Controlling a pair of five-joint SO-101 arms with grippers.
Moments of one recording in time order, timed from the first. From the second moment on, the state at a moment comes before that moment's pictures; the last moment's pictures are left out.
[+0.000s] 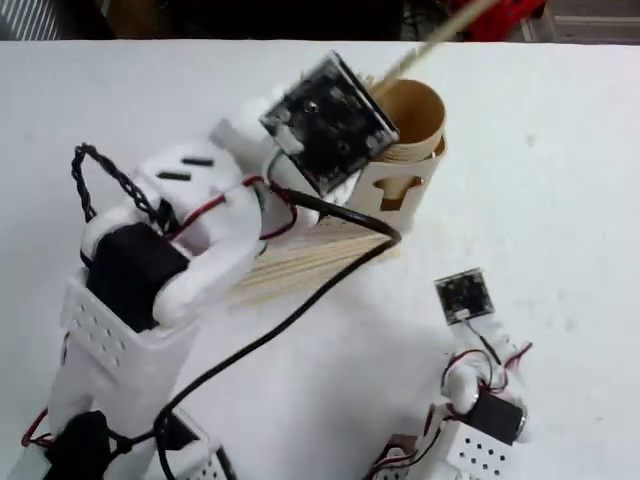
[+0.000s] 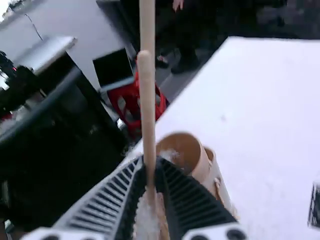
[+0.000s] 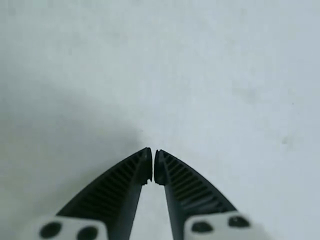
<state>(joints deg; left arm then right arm) 33.5 -21.9 -22.8 72.6 -22.5 22.2 -101.4 96.4 70.7 44.0</state>
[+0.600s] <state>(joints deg) 22.7 -1.5 -20.0 44.3 -8.9 17.1 -101.4 96.4 70.7 43.3</state>
